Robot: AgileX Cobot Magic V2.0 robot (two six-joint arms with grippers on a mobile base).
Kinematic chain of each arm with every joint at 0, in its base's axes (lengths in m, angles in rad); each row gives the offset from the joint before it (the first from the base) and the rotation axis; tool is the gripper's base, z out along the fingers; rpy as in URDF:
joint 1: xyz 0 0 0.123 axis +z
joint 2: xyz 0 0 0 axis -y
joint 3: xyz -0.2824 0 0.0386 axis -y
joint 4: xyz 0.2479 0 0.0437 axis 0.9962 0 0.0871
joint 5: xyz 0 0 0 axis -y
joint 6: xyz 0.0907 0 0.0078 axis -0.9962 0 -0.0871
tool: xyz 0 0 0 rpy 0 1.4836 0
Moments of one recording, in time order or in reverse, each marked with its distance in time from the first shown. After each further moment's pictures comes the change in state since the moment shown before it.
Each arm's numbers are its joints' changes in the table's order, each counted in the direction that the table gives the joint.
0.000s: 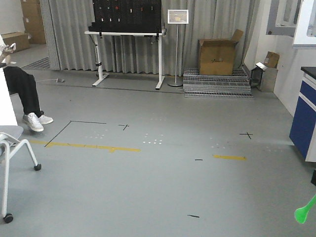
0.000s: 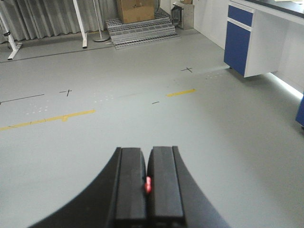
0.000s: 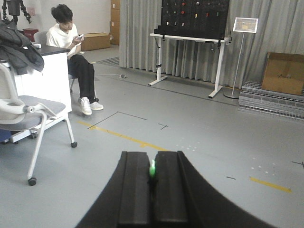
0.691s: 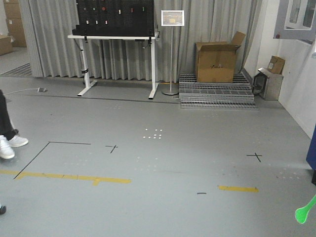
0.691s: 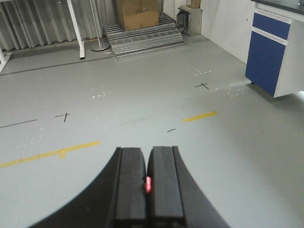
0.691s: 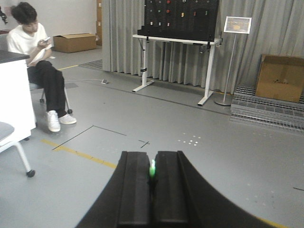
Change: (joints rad) left arm 0.000 0.000 0.000 0.000 0.000 0.000; right arm 0.000 0.000 0.000 0.000 0.000 0.000
